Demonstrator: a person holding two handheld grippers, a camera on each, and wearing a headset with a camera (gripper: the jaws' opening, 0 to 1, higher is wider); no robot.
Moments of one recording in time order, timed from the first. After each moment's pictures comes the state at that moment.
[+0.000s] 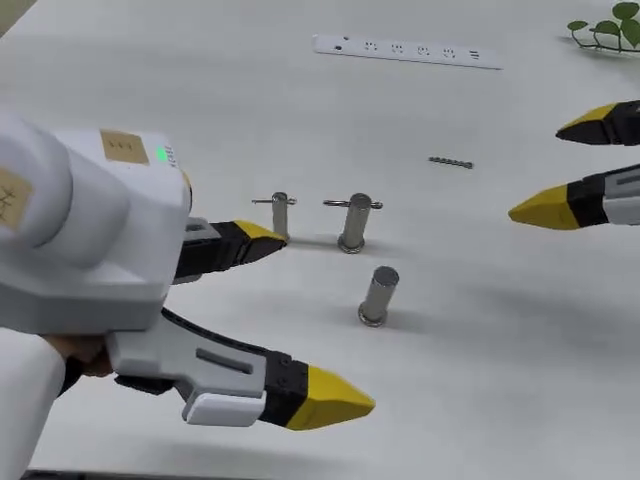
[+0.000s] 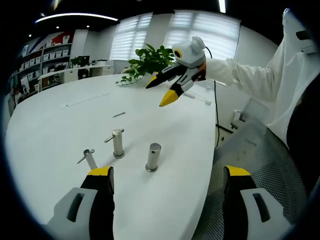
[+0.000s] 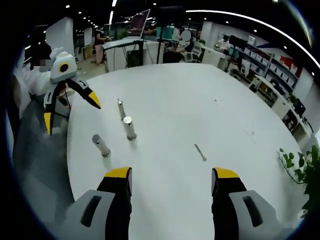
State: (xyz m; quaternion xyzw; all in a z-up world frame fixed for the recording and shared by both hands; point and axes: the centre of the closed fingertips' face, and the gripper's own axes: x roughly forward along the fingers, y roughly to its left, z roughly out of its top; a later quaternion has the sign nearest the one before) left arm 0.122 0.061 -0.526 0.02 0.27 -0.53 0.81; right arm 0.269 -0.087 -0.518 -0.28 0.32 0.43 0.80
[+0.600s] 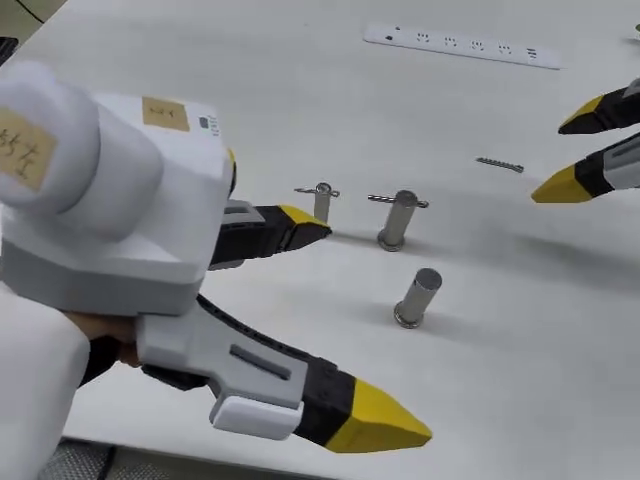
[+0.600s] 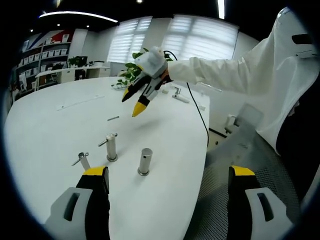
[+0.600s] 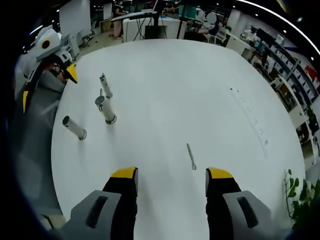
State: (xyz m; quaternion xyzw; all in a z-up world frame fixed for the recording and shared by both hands) left arm 0.114 0.051 -0.516 0.00 0.27 -0.54 0.80; right arm 0.323 -0.081 -0.560 -0.35 0.37 0.48 0.71
